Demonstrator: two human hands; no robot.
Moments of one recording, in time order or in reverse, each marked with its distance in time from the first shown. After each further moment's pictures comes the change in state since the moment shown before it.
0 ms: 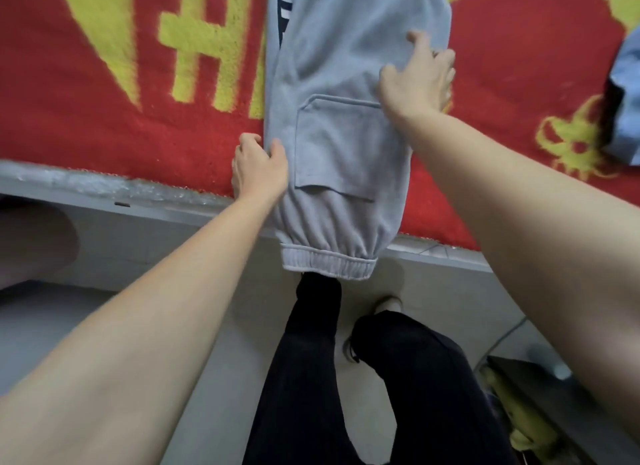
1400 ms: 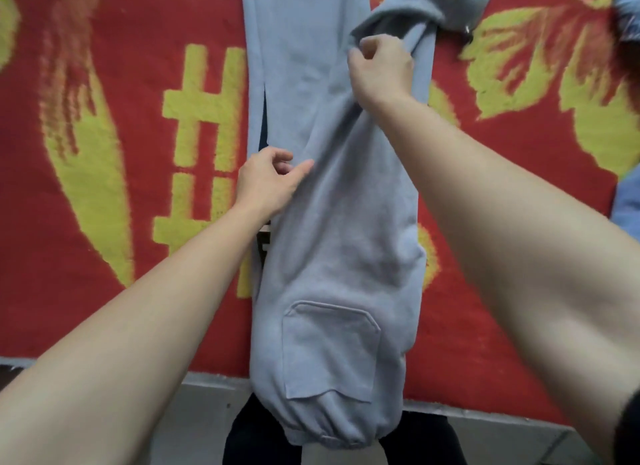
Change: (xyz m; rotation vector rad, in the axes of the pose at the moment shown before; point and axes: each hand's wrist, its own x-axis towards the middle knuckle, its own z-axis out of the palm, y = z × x) left_hand 0.175 0.197 0.008 0.024 -0.142 0.291; right_hand 0.249 -0.128 -0.024 0.232 -0.006 -0.144
